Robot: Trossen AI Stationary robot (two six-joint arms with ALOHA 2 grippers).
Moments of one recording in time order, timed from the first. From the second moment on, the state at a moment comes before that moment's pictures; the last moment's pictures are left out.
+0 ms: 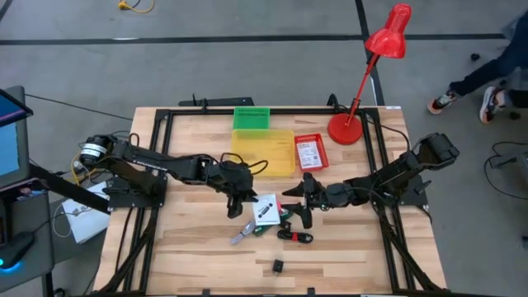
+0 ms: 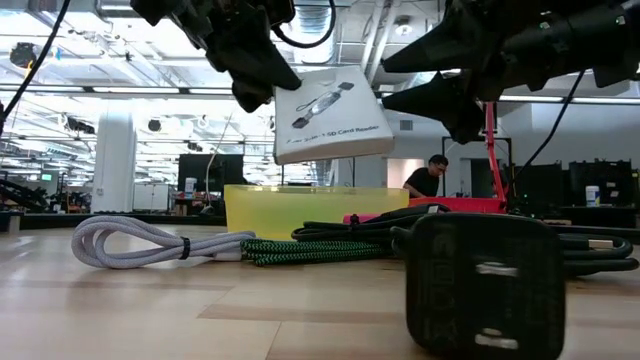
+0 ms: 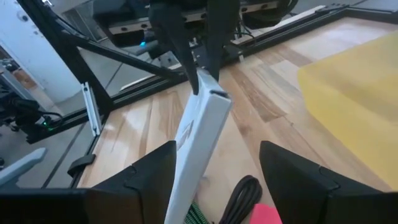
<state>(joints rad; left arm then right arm) -0.09 1.46 0.93 -0.11 0.12 -0.19 0.34 1.49 0.50 0.76 0.34 0.42</state>
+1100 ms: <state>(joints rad) -0.07 1.46 0.93 0.05 0.10 -0.17 0.31 1.49 0.51 0.77 0.37 0.41</state>
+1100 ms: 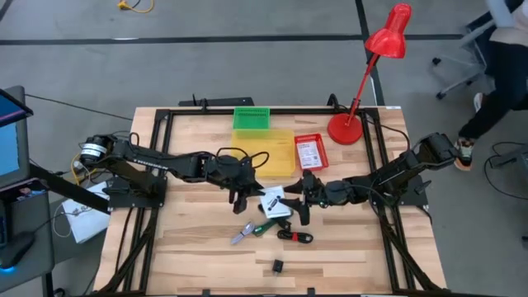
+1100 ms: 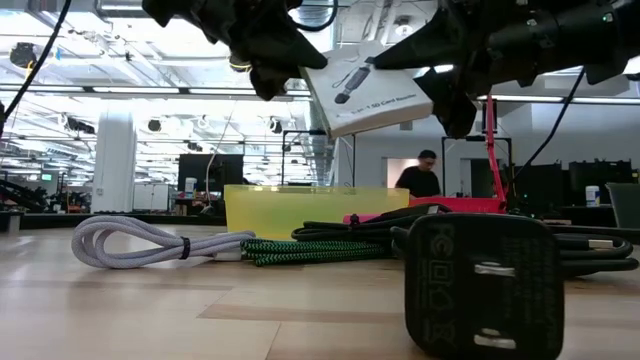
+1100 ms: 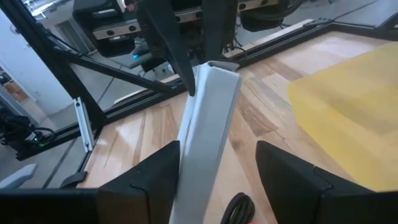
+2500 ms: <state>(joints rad) -0.09 1.45 0.93 0.00 0.01 -0.18 0.30 1.49 0.51 0.76 0.37 0.34</state>
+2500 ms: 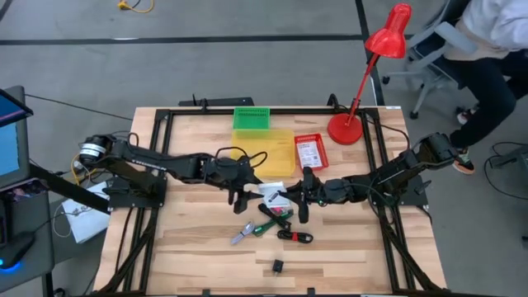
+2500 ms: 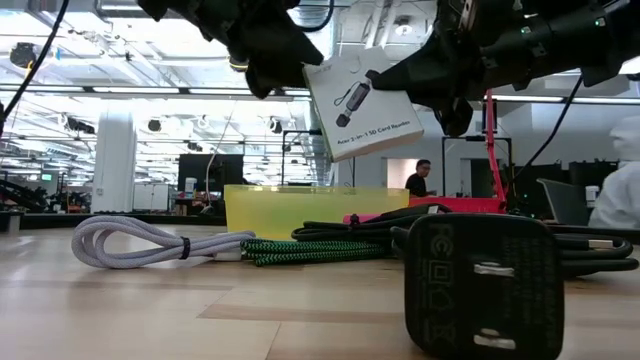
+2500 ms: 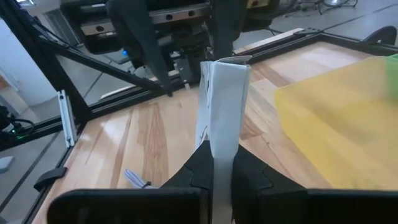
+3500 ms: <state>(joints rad) -0.19 1.10 0.93 -0.55 -0.21 -0.28 0.17 1.17 0.51 0.29 0.64 0.53</state>
